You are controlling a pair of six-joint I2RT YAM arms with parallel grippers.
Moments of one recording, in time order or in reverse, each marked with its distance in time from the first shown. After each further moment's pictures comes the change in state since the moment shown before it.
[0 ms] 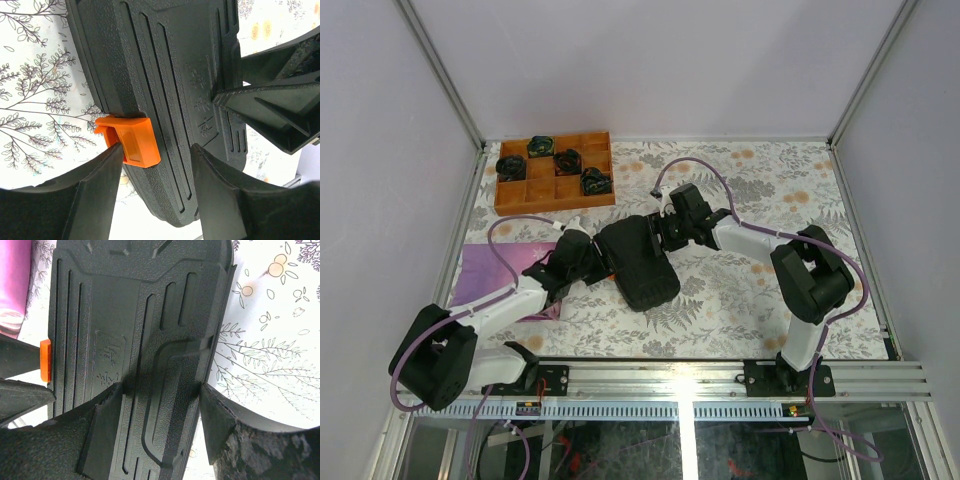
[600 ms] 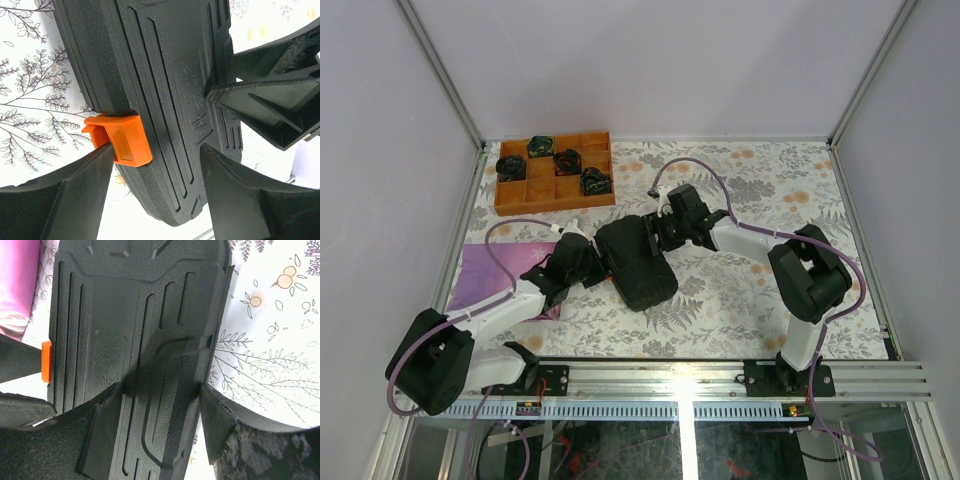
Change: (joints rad) left arm -0.006 -0.025 -0.034 0.033 -0.023 -0.015; right arm 0.008 0.009 0.000 0.024 -0.004 -0.002
